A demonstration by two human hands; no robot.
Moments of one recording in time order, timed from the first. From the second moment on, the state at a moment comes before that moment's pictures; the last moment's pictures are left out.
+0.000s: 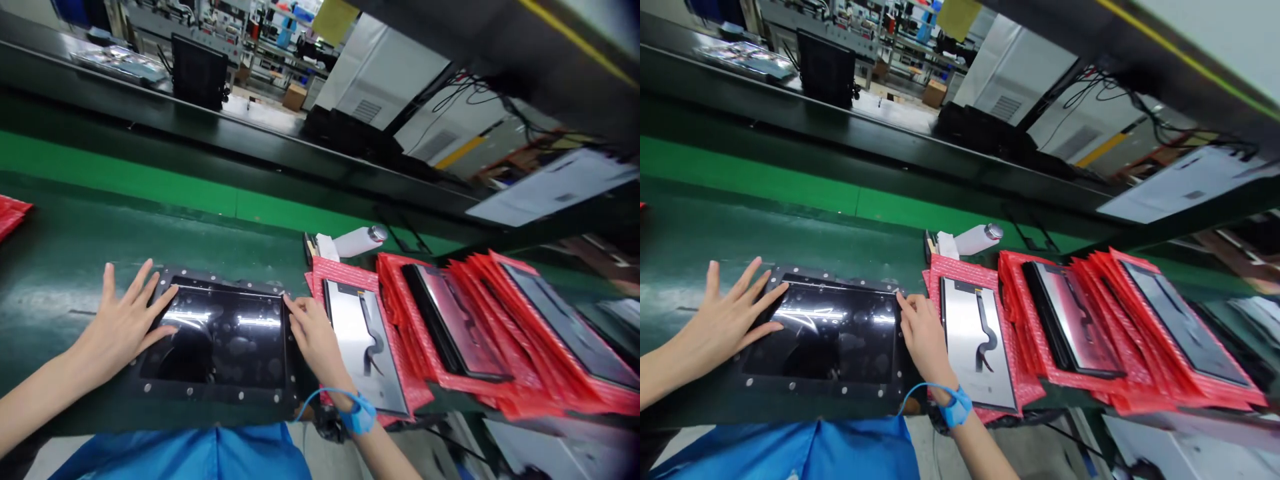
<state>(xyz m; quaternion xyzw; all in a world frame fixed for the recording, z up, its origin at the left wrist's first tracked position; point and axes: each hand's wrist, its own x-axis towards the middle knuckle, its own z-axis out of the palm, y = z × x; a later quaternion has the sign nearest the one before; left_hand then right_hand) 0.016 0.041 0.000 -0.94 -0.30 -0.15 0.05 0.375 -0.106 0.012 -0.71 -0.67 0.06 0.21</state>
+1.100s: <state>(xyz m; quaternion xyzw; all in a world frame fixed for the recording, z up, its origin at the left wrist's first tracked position) -0.031 0.046 -0.001 -0.96 -0.22 -0.01 -0.15 0.368 -0.164 0.021 -0.71 -0.48 0.47 0.21</state>
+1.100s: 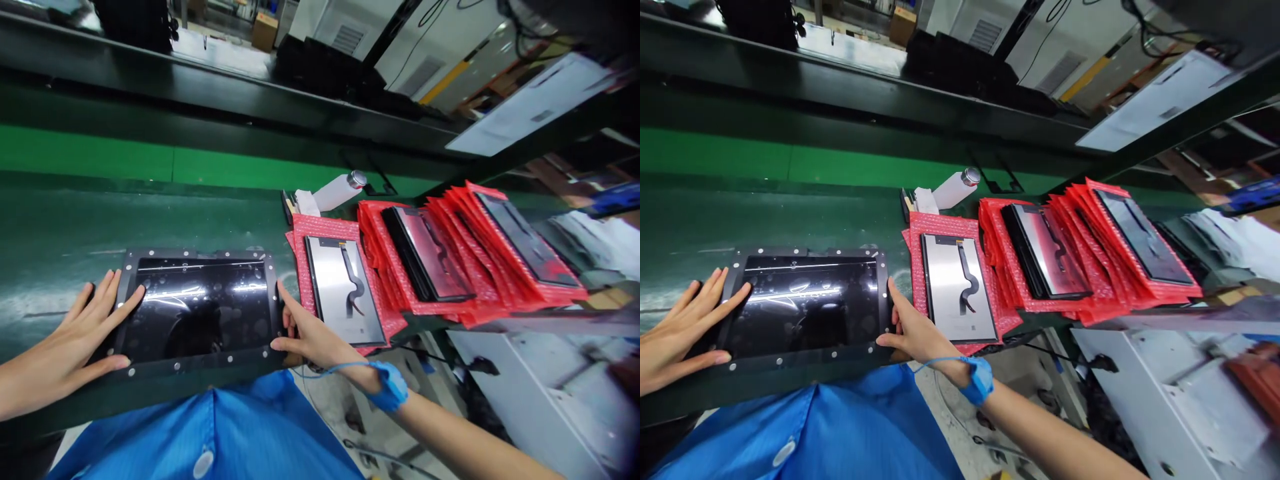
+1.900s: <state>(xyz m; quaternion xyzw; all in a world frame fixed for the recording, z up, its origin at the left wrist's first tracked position) -0.009 -0.006 -0.002 -0.94 -0.32 -0.08 -0.04 0.368 -0.092 0.054 -0.69 -0.70 0.14 0.15</state>
